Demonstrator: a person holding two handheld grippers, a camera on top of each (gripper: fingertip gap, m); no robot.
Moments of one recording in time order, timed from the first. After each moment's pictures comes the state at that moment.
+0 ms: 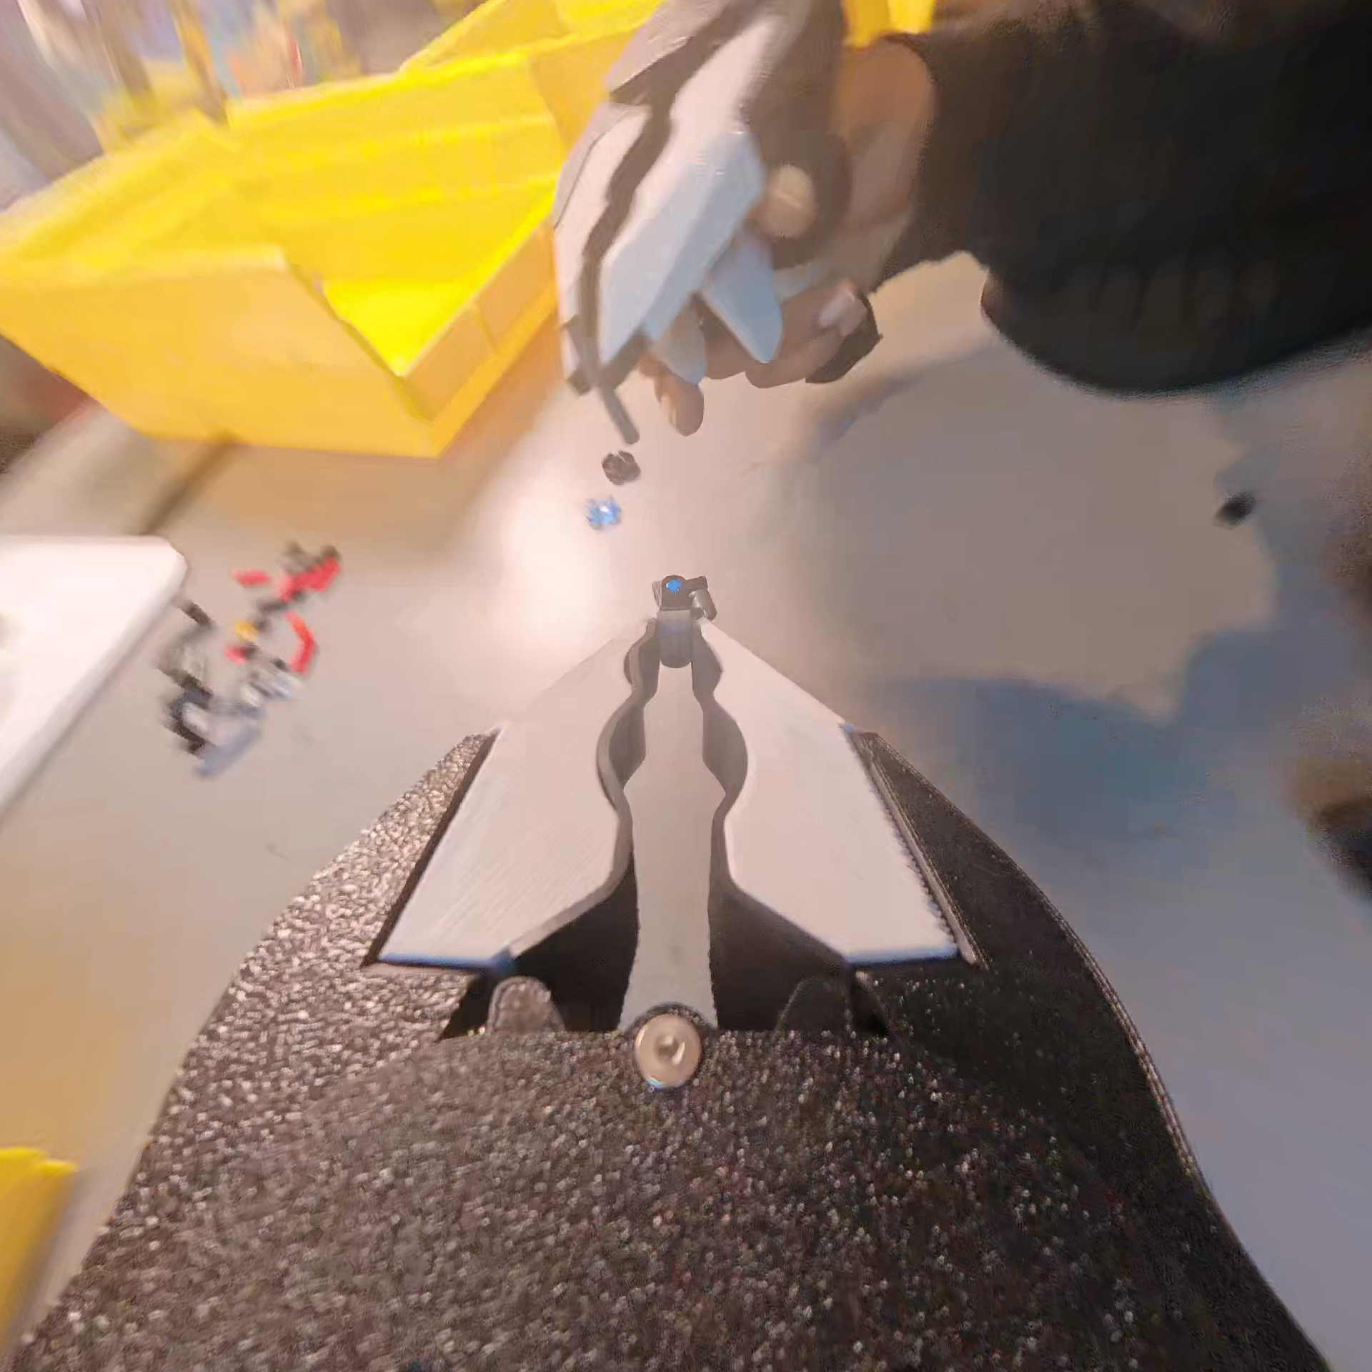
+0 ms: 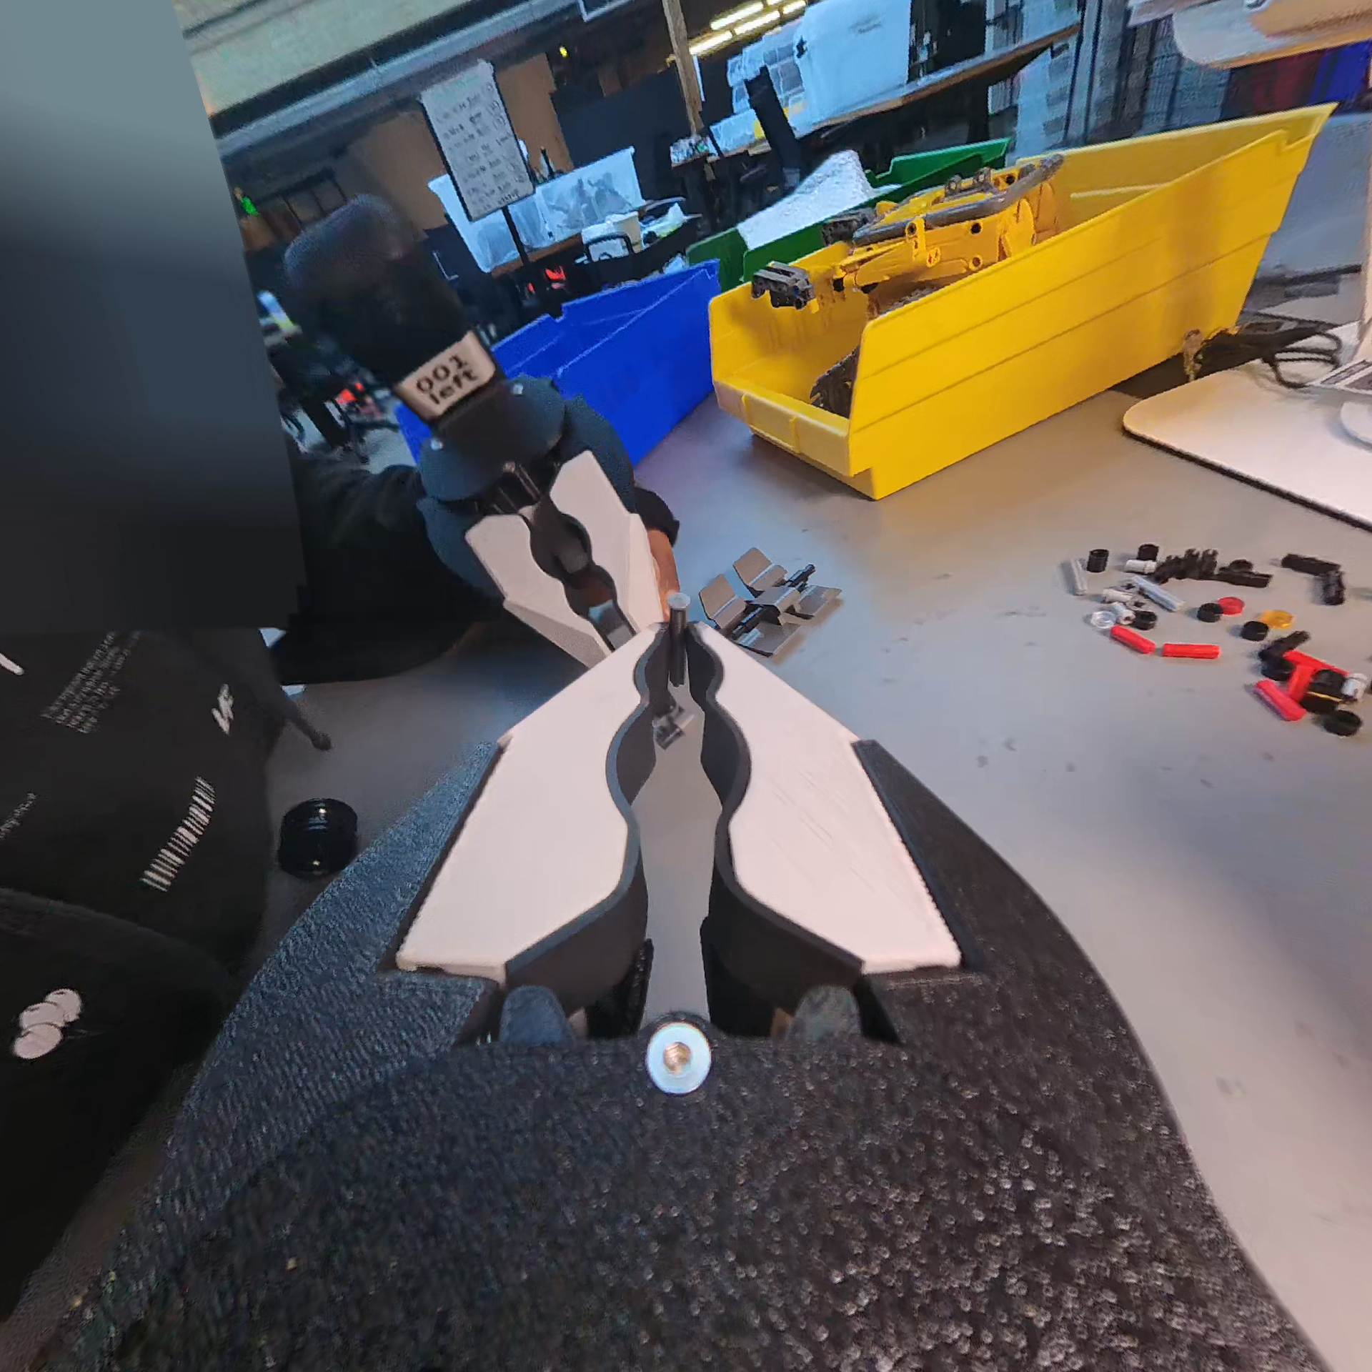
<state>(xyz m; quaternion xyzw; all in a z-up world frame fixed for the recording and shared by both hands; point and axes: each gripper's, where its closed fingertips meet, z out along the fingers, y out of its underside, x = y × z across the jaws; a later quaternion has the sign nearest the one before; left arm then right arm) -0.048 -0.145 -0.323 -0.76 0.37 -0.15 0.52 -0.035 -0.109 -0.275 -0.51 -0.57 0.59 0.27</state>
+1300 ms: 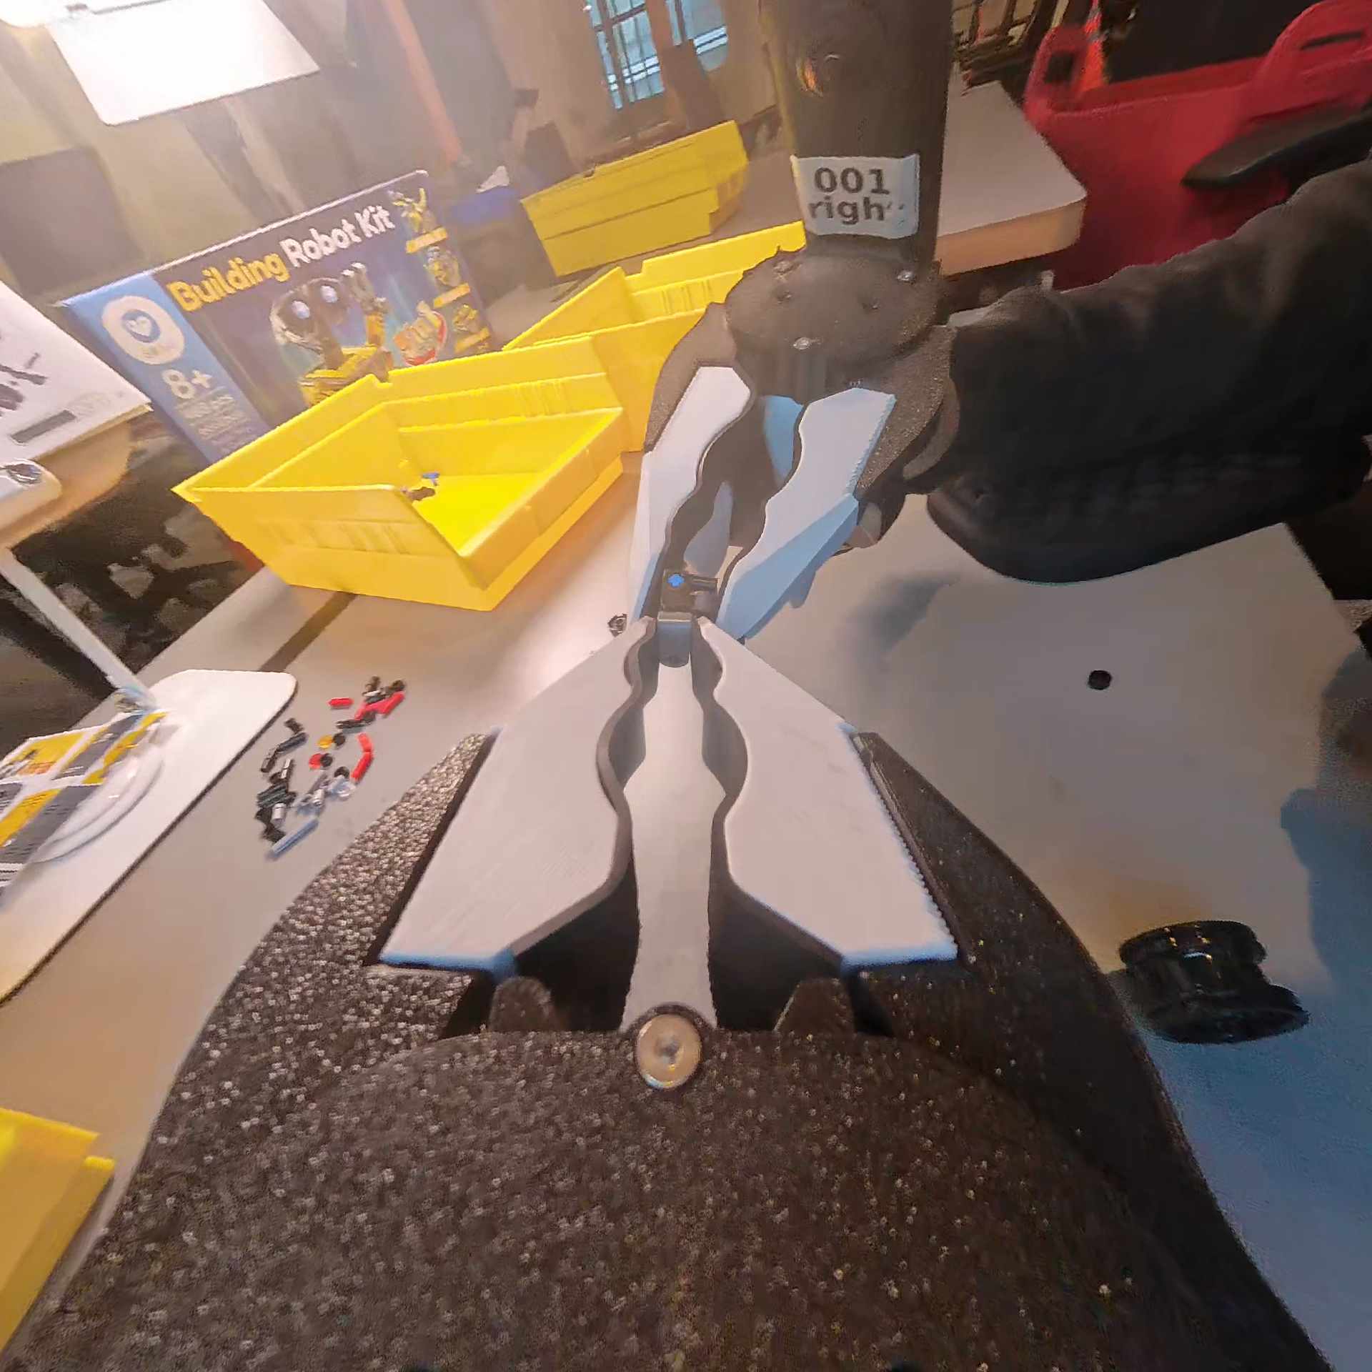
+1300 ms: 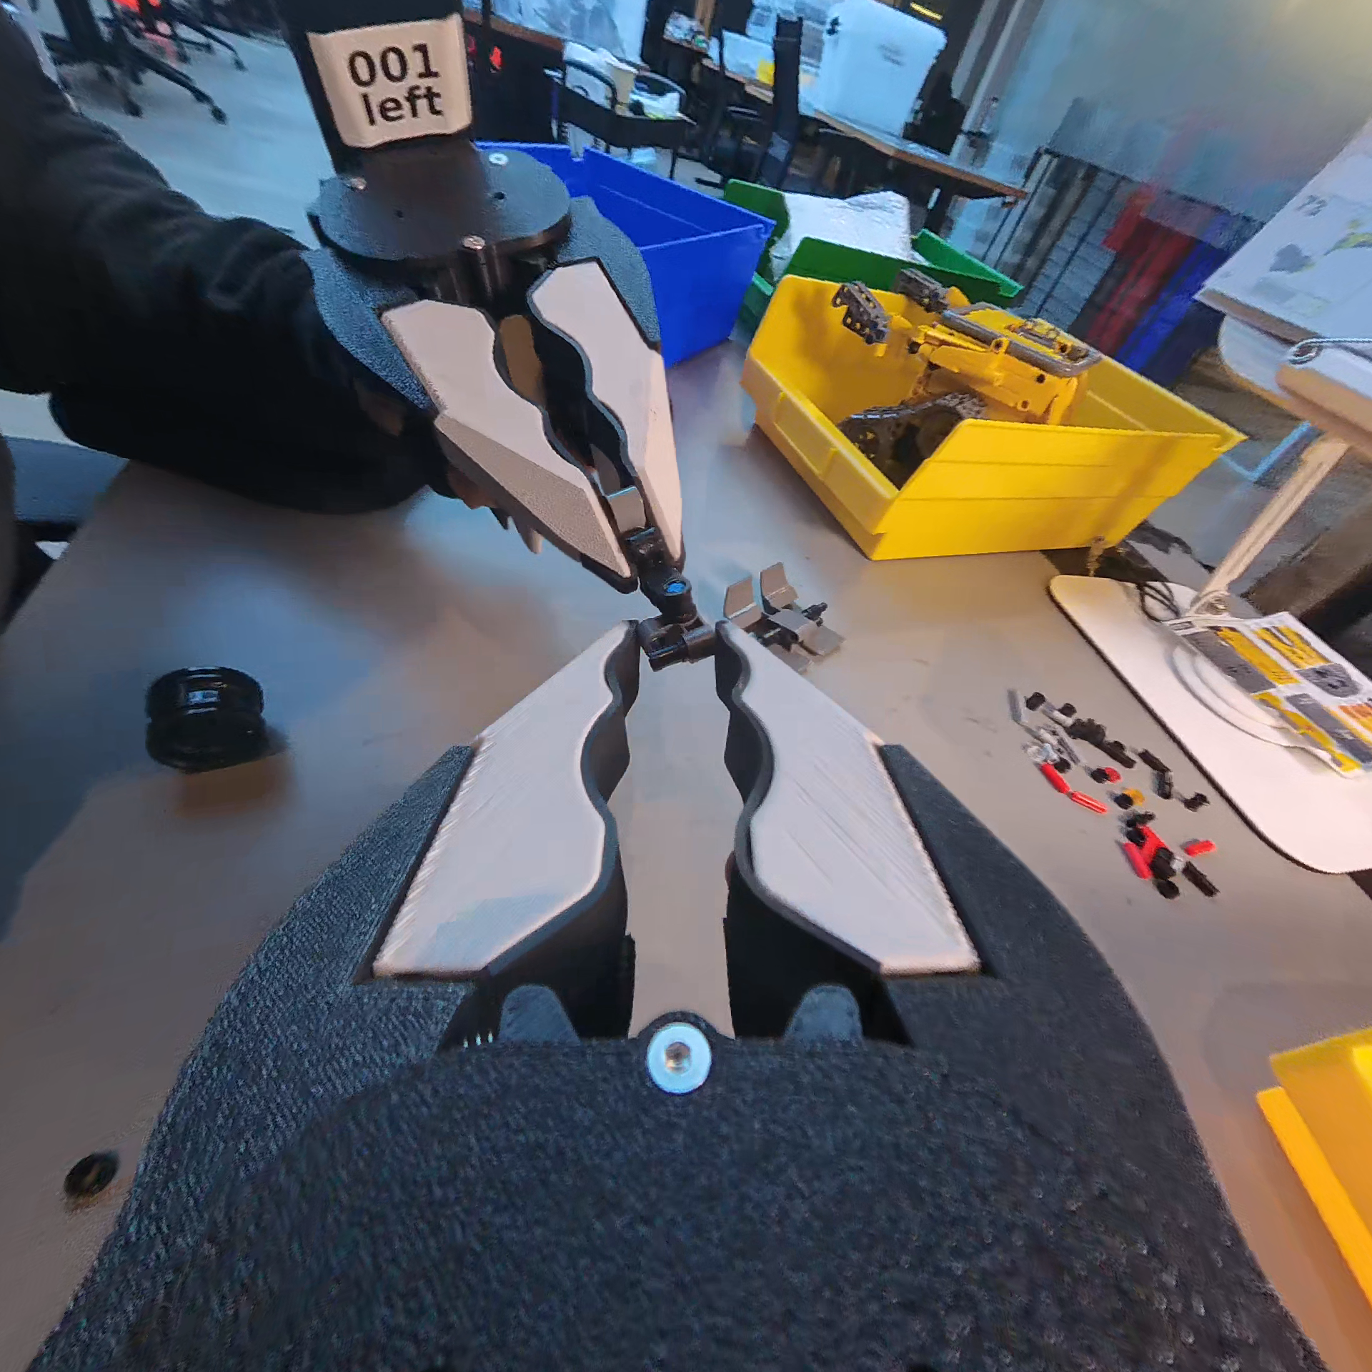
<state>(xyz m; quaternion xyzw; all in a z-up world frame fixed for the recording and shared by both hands) -0.018 -0.177 -0.267 -0.69 0.34 -0.11 0.62 -0.029 -0.169 -0.278 -0.39 -0.69 0.44 0.42</state>
